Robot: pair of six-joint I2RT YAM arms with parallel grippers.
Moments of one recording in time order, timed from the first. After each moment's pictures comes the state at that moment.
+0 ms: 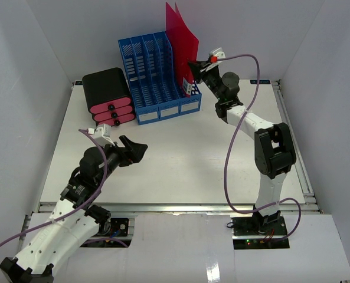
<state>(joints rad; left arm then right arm) -0.51 0.56 0.61 -0.27 -0.04 -0.68 0.40 1.94 1.46 0.84 -0.28 0.05</state>
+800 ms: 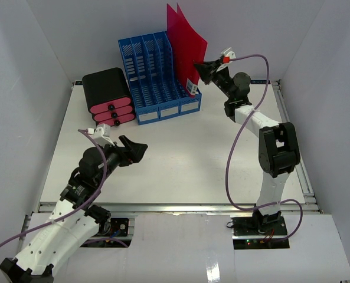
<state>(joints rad) -0.51 0.56 0.61 -0.27 -0.04 -0.68 0.32 1.94 1.43 0.92 -0.48 0.14</state>
